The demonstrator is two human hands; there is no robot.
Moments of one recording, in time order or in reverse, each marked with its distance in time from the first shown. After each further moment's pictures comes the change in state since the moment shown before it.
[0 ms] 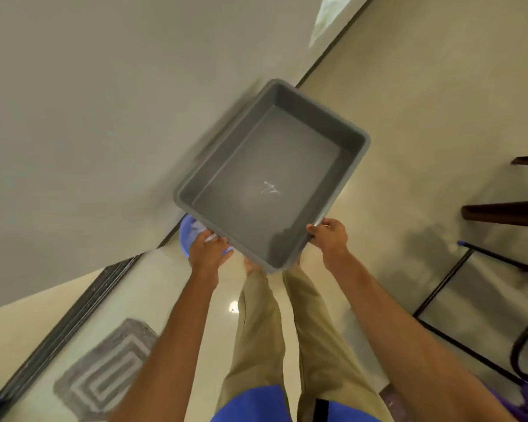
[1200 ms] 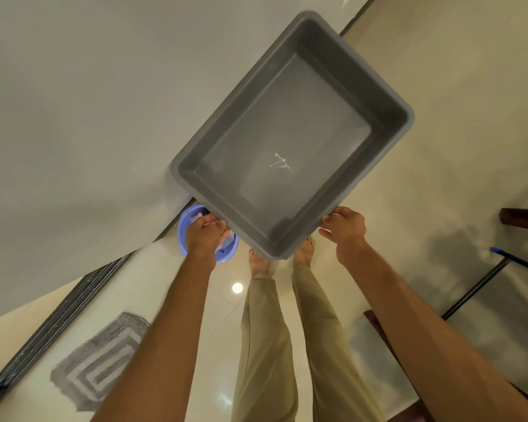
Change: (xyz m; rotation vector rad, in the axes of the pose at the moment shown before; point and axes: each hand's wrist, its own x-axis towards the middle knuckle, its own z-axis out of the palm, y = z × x) left_hand 0.151 -0.002 0.009 0.187 -0.033 0.136; right_hand 0.079 -0.021 0.055 0.037 0.011 0.044
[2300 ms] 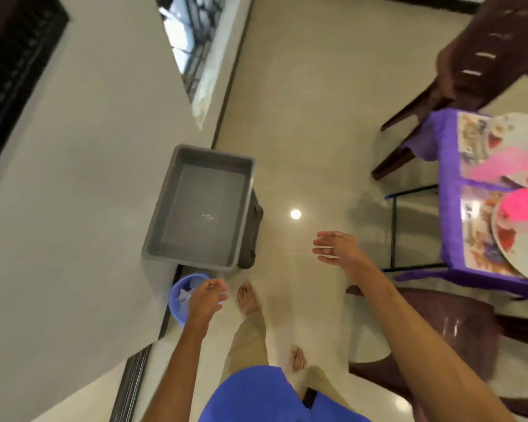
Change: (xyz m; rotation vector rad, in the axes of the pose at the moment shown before) left_hand -0.296 0.043 -0.023 0.573 -0.401 0.067; right_hand -0.259 0.094 -0.267 0.519 -0.048 -0.060
